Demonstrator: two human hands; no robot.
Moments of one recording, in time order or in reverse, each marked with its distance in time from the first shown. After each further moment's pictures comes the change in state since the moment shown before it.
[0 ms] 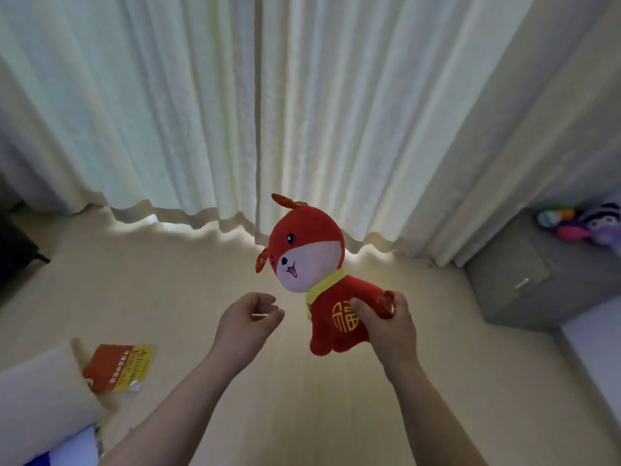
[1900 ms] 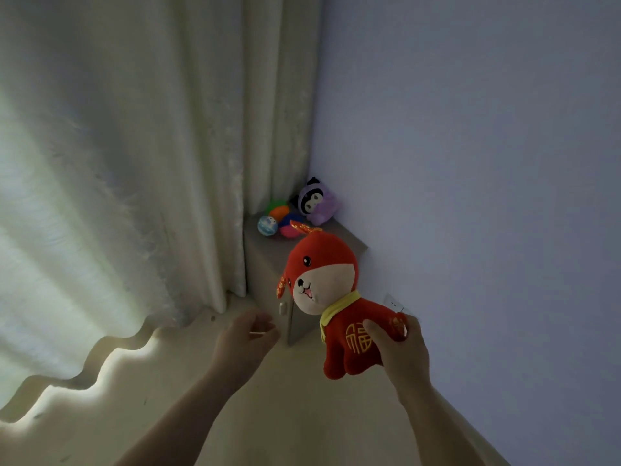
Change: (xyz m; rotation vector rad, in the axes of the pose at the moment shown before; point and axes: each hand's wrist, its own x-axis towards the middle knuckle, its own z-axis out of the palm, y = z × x) left_hand 0.073 0.415 0.846 0.258 -0.704 0.394; right_hand 0.391 0.202 -0.736 0.124 0.760 0.316
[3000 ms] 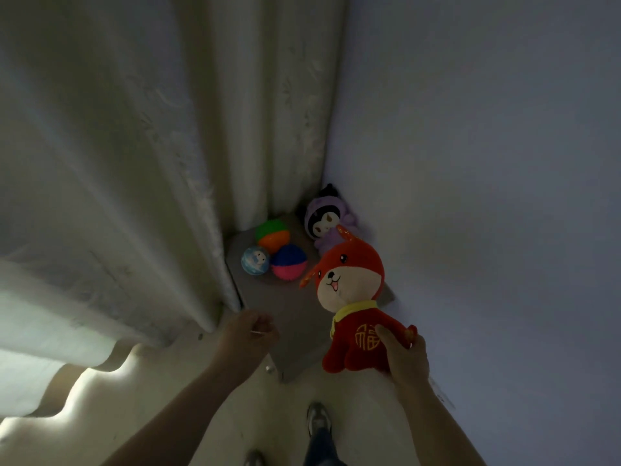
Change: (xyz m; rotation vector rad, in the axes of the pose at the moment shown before) left_hand 0.380 0.069 0.087 0.102 -0.070 -0.176; right_hand 0.401 -0.034 0.112 0.032 -0.024 0.386
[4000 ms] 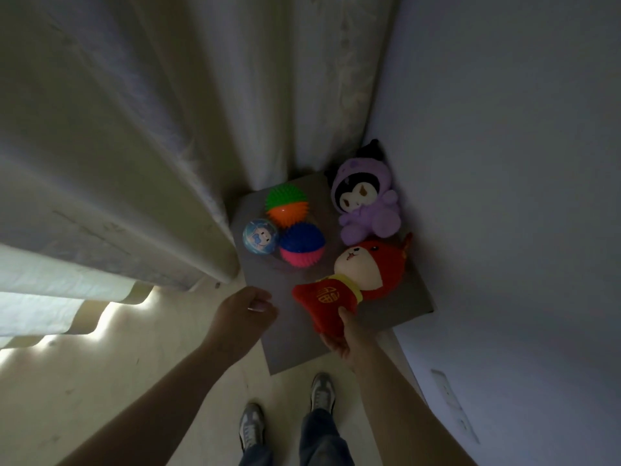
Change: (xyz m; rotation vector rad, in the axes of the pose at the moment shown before) left_hand 0.157 -0.004 0.057 0.047 0.101 -0.273; right_hand 0.186 0.004 0.150 0.210 -0.390 0.753
